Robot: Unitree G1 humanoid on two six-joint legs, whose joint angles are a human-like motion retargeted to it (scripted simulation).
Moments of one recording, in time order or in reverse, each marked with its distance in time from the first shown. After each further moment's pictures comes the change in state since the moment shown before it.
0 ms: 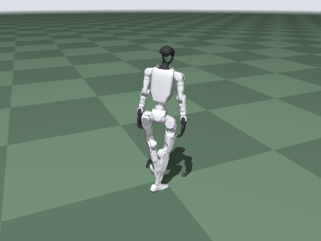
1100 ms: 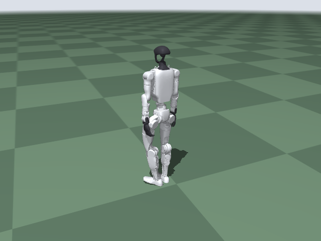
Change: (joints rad) left arm 0.040 -0.002 -0.004 0.022 0.016 0.002 -0.033; right arm -0.045 0.118 0.138 -0.086 -0.027 -0.039 0.047; waist -0.007 -0.033 0.001; left_leg 0.254 -0.012 -0.234 -0.056 0.057 -0.226; right_leg -0.111 0.046 0.436 -0.019 0.076 0.057
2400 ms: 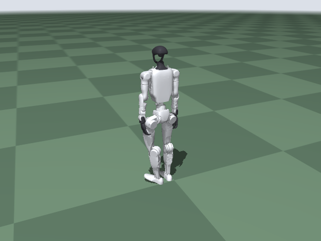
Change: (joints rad) left arm -0.039 -0.002 -0.014 -0.044 0.019 0.005 -0.059; right arm -0.004 0.021 0.103 0.049 -0.013 0.012 -0.019; waist 0.004 0.026 -0.035; left_leg -0.022 -0.027 0.151 -0.154 -0.058 0.065; right_leg -0.132 -0.040 0.101 0.026 0.062 0.032
